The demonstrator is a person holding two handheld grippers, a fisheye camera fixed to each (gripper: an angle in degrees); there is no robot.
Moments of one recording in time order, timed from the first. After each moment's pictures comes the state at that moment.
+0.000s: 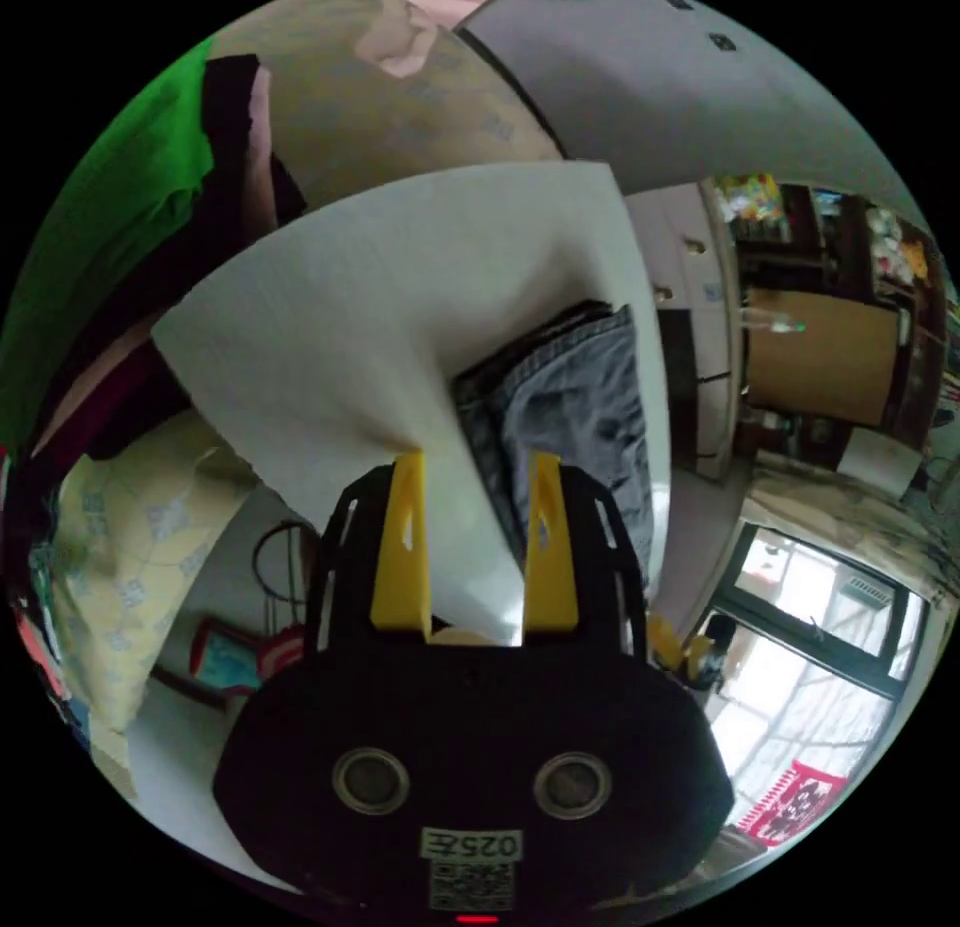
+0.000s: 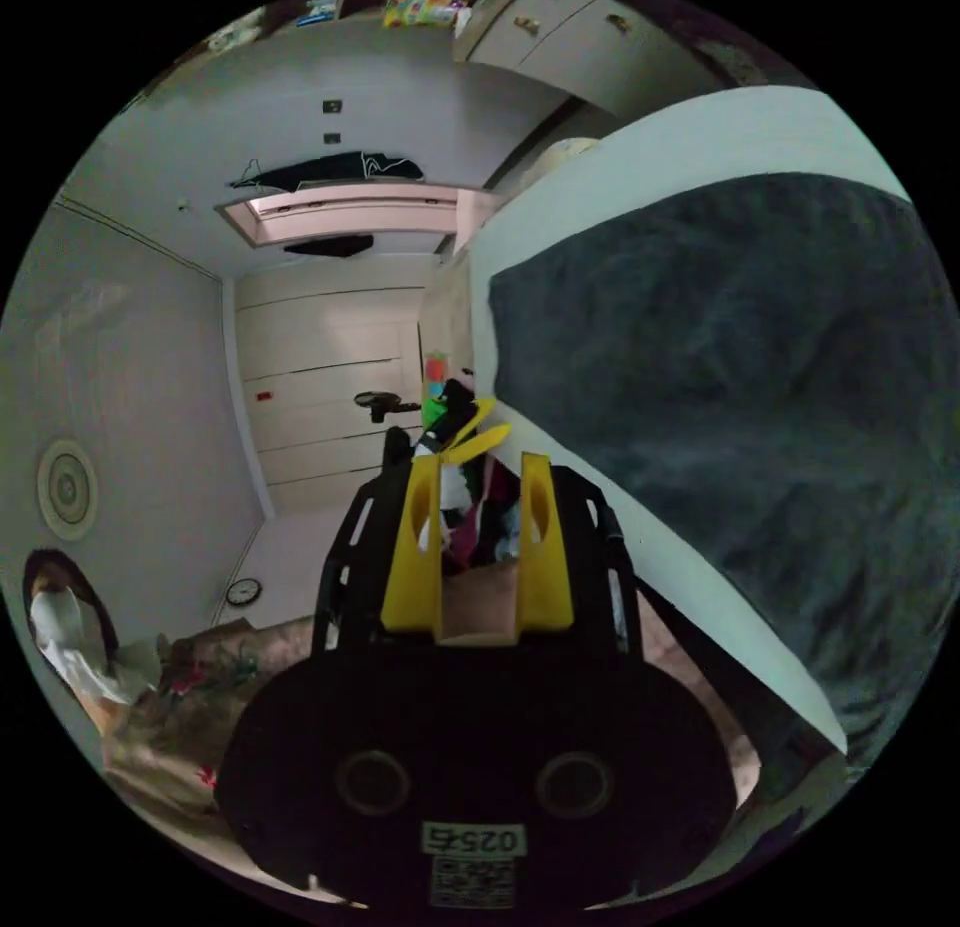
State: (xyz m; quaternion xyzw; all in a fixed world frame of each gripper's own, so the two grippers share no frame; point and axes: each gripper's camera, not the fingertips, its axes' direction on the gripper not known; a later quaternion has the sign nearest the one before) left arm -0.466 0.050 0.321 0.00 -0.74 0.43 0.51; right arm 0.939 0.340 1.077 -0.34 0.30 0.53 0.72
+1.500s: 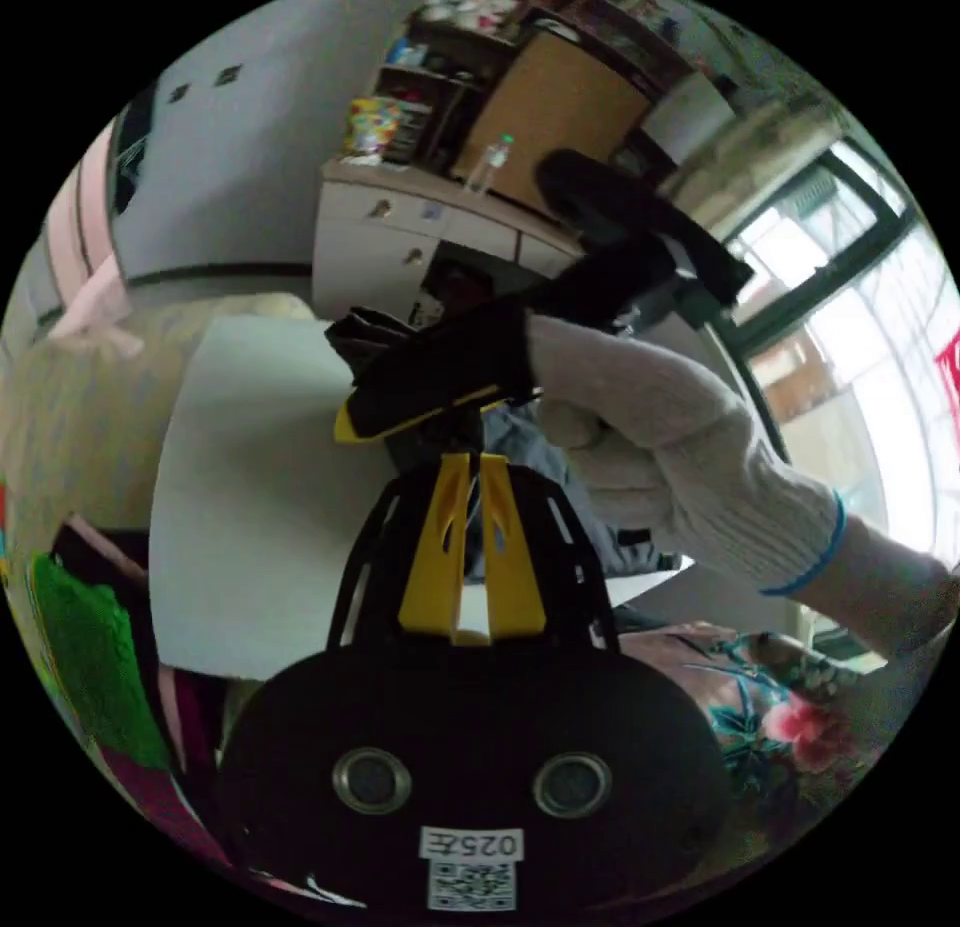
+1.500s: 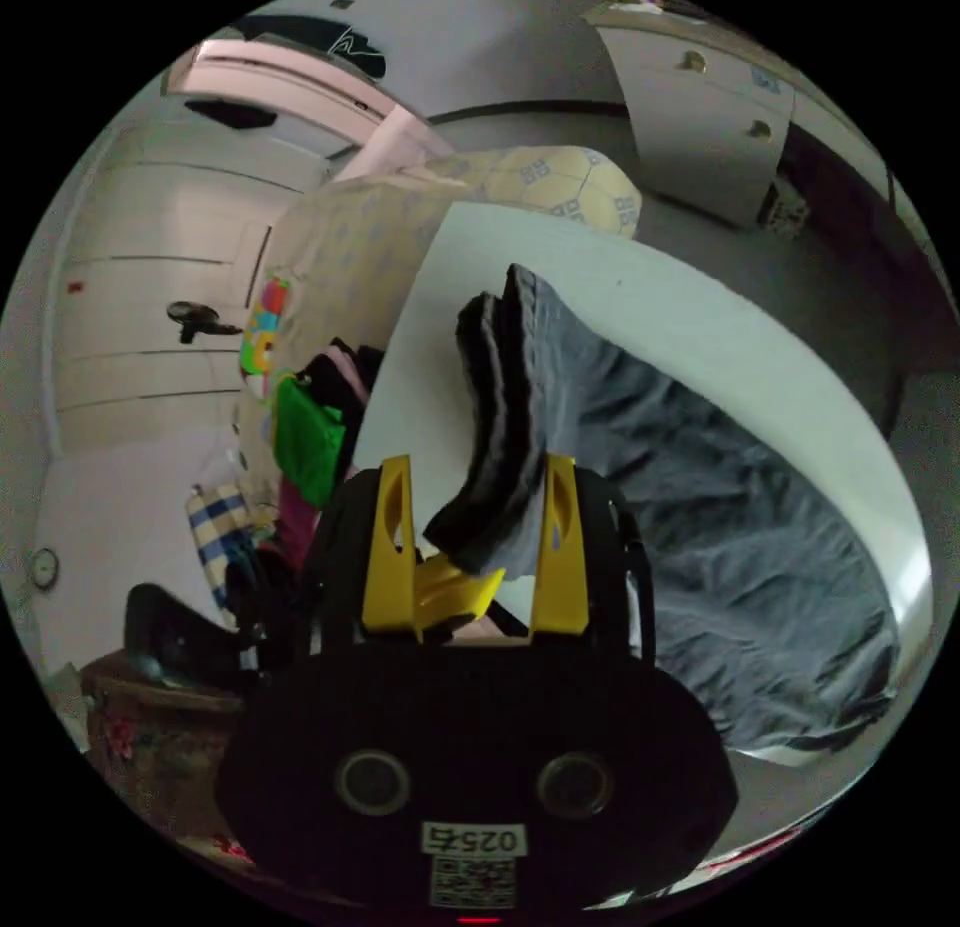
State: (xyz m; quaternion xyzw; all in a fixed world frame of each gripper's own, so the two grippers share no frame) left arm -0.651 0.235 0.272 -0.30 -0.65 0.66 0.22; right arm 1.024 0.389 1.344 -0.58 0.46 0.34 0.59
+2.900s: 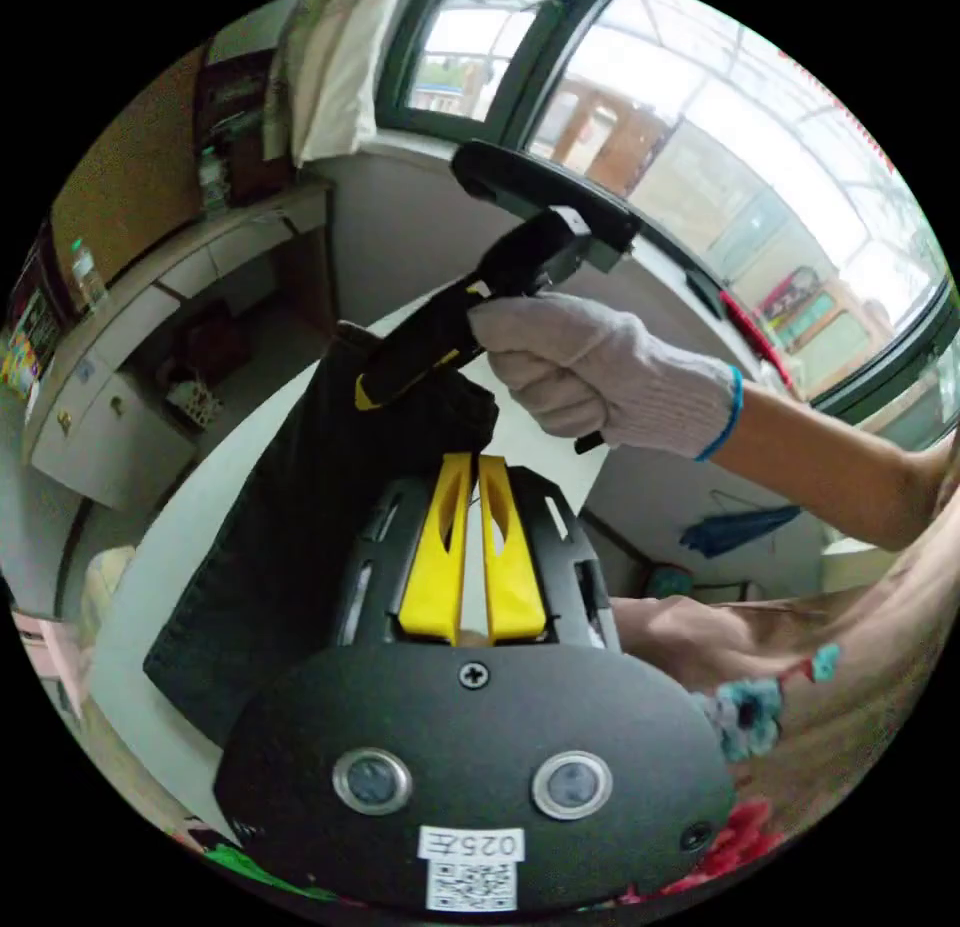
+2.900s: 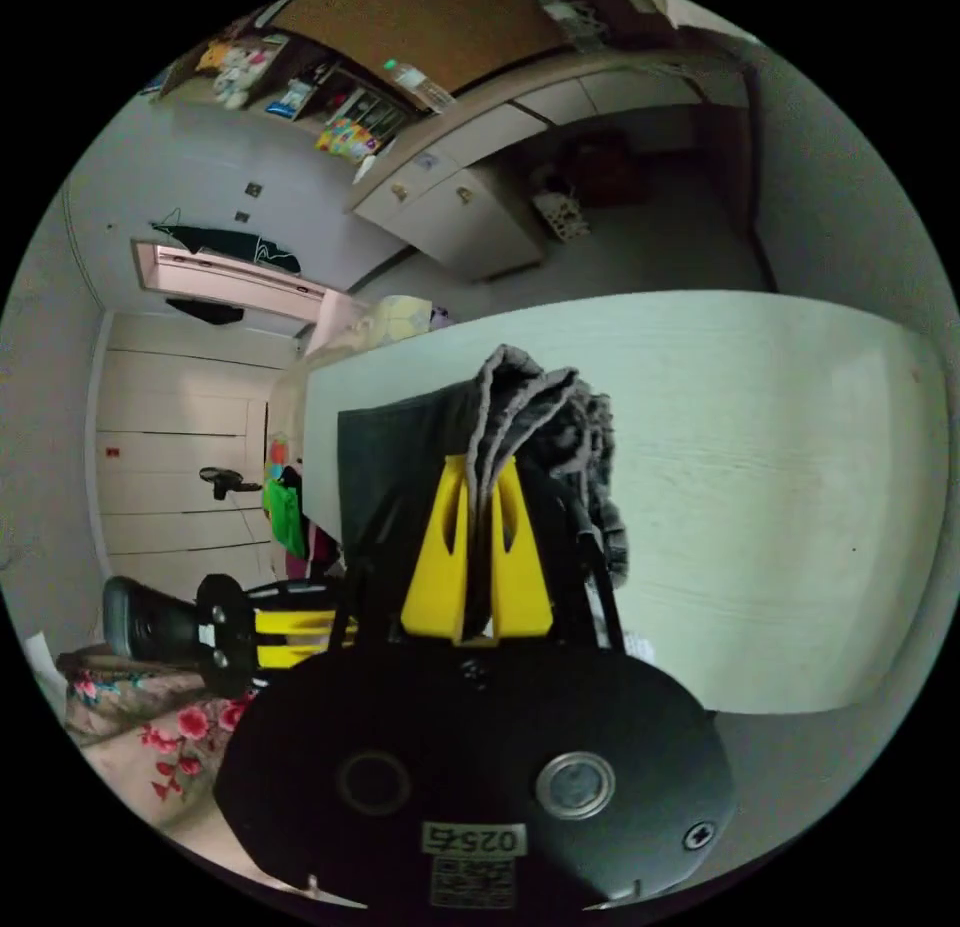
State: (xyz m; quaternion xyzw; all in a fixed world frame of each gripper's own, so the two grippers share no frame) left arm -1.120 0.288 0.183 -0.58 -0.58 0.58 -0.02; right arm 0.854 0.193 0.940 -0.35 0.56 0.37 0.65
